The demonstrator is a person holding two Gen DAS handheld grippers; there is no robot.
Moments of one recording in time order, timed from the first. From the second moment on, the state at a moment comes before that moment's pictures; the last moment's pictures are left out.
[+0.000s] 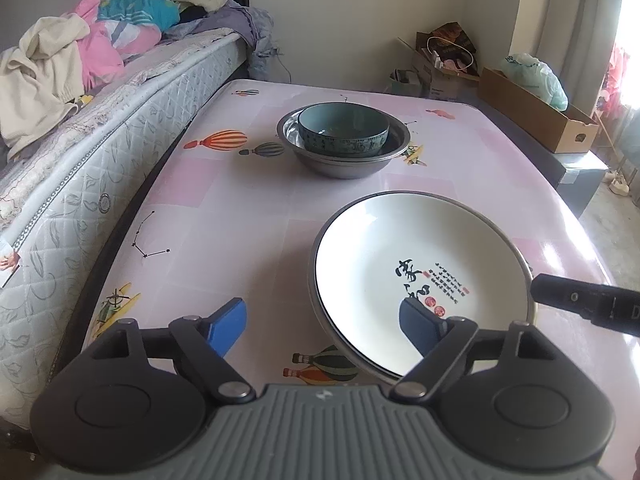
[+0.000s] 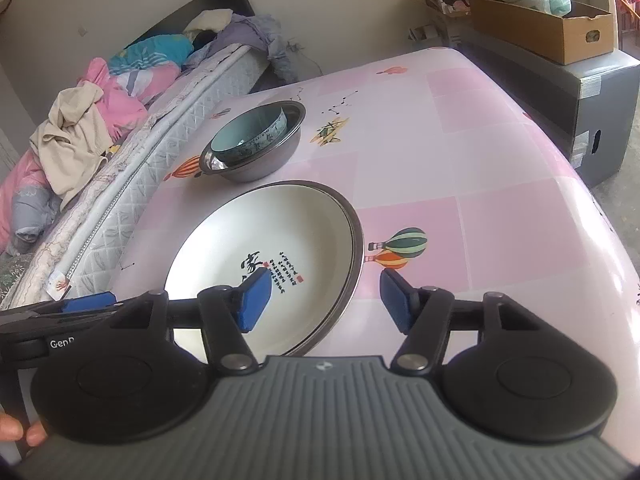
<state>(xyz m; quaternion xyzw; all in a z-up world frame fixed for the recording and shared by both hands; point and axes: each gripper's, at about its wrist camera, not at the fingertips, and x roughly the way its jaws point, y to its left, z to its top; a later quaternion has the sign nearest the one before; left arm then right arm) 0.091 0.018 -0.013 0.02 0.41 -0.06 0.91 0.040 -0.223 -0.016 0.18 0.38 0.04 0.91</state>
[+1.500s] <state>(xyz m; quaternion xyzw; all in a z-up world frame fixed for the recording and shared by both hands) 0.303 0.056 -0.026 -0.09 0.41 -0.06 0.90 0.298 -0.247 -0.009 0.17 0.40 0.11 0.89</state>
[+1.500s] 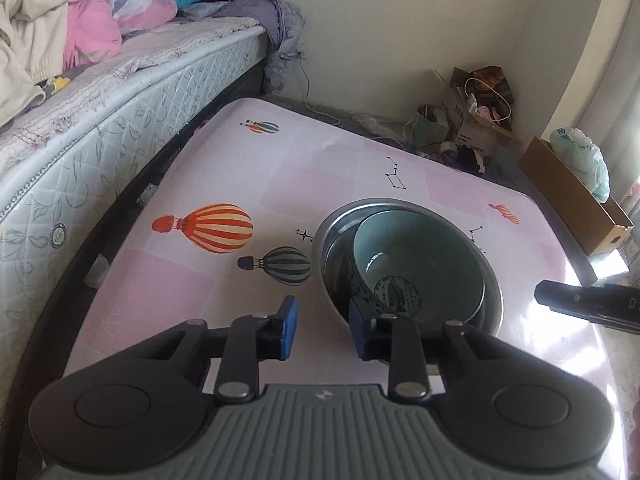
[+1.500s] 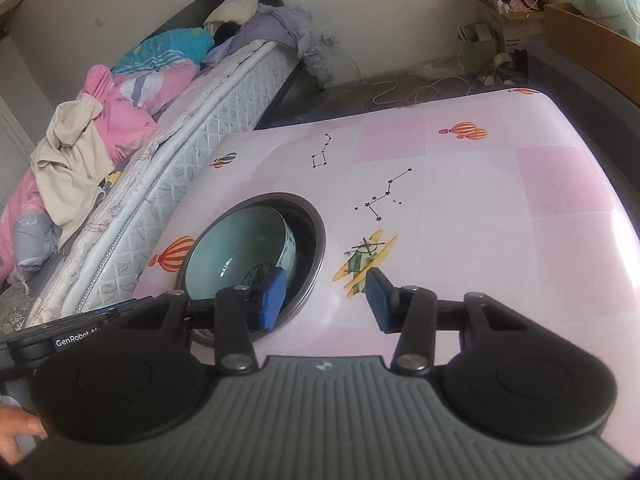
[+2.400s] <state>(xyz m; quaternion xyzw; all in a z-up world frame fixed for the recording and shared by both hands) 0.357 0.052 -0.064 -0.13 0.46 -0.04 0.88 0.373 -0.223 -0.072 0.22 0.44 0.14 0.86</state>
